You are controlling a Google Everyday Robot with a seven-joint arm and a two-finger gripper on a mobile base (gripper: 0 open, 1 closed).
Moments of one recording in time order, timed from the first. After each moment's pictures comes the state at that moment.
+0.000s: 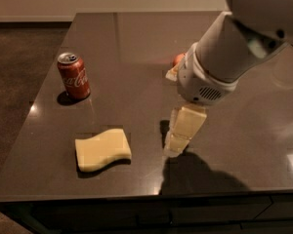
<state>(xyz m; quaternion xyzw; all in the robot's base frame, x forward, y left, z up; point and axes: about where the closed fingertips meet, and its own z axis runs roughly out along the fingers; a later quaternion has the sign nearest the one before) 0.435 -0.053 0.915 -0.67 0.71 0.08 0.21</state>
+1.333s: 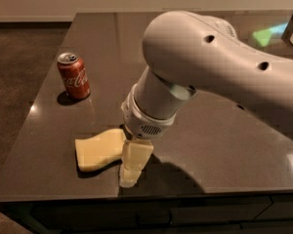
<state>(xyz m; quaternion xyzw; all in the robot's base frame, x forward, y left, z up) 0.409 0.040 0.848 -0.72 0.67 0.11 0.18</state>
